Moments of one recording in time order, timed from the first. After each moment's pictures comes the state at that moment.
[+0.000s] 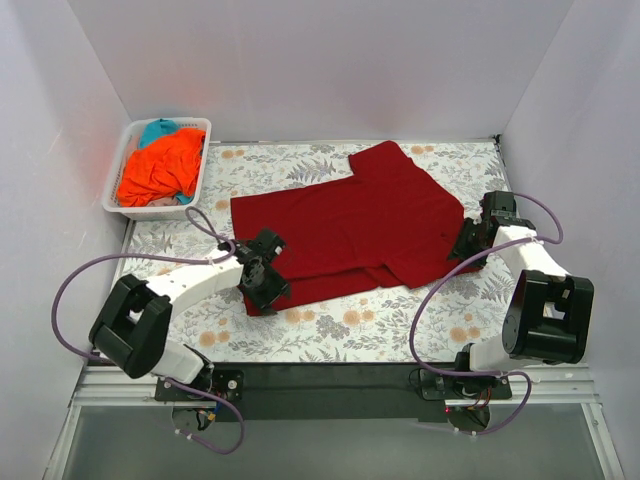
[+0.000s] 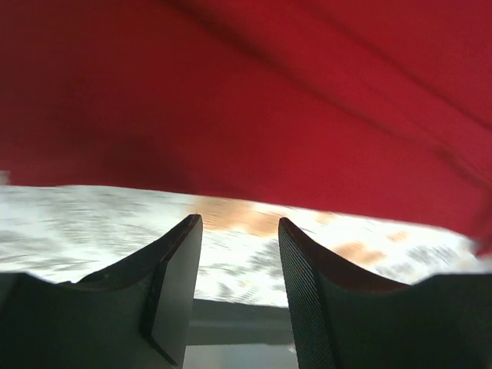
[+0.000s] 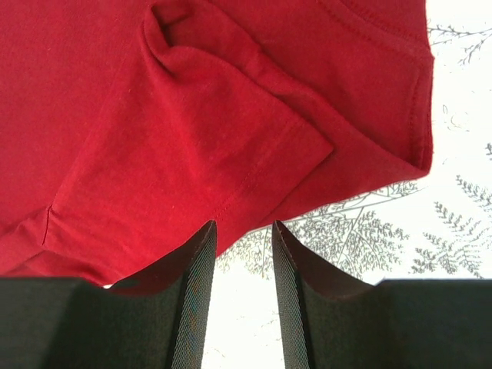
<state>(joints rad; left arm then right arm) -0.65 1.46 0.85 -0.70 0.02 -1.36 -0.13 1.44 0.90 -0.59 -0.14 0.31</state>
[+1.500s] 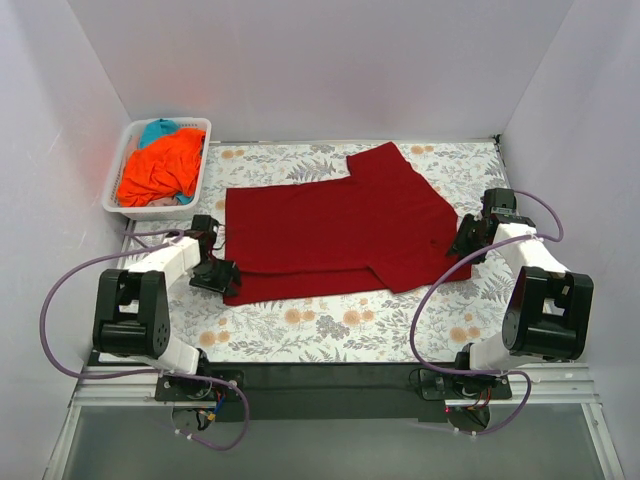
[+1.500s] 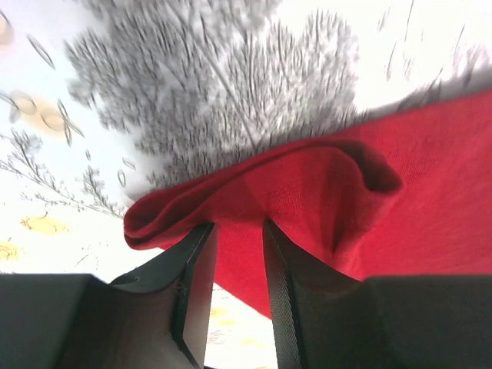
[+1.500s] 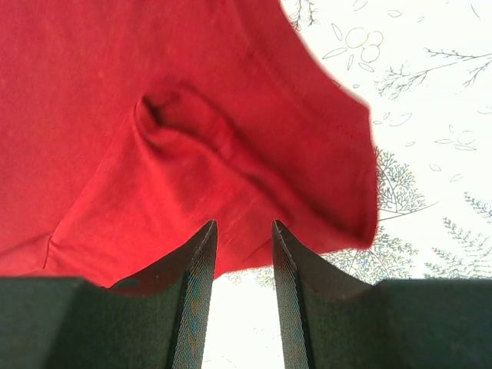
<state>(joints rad) -0.11 1.50 0.79 -0.75 0.02 -1.36 -0.13 1.47 0.92 -0.56 -0.15 0.35</state>
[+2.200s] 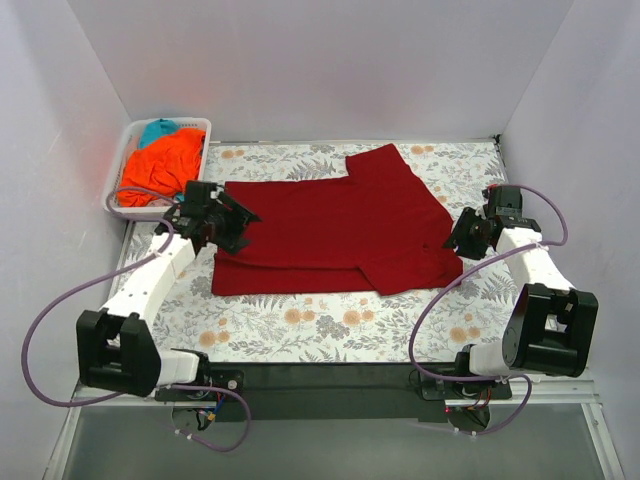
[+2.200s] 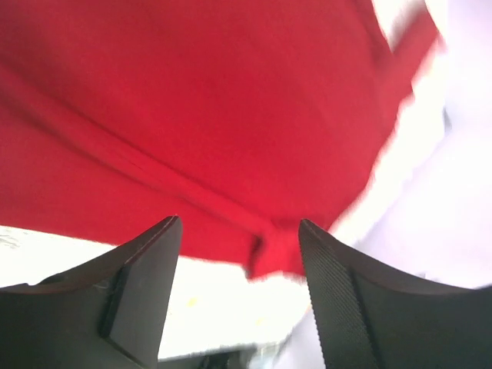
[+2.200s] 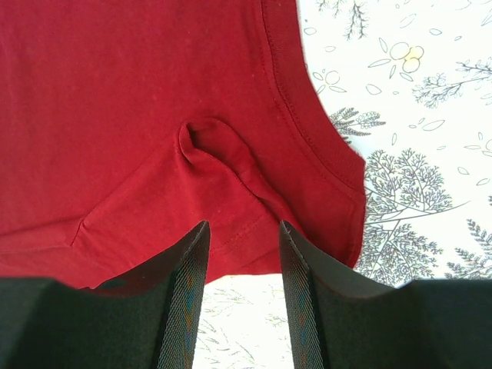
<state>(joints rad) -0.12 1.34 1.02 -0.58 0.15 -1.13 -0.13 1.38 0.92 -0.56 -0.23 0.34</state>
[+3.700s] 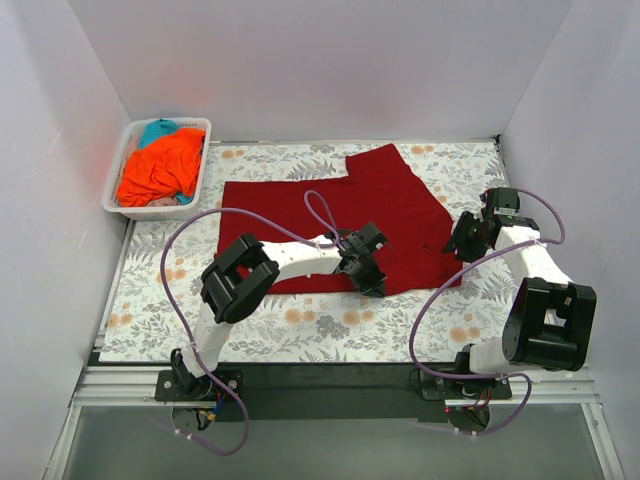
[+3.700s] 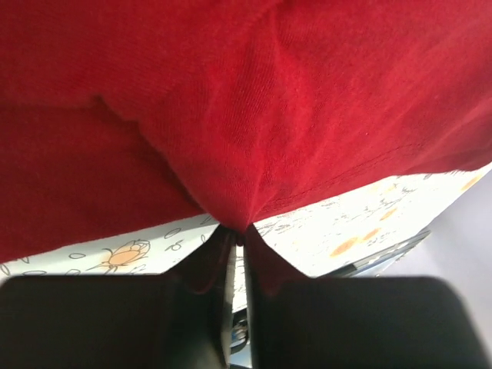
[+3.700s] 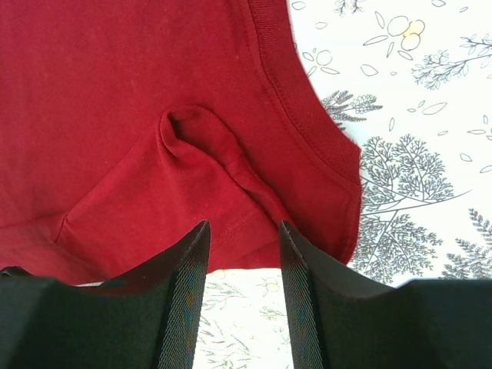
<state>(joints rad) -0.98 2.11 1.46 -0.44 0.16 -1.36 -0.13 1.42 0.92 -0.59 -0.23 0.34</state>
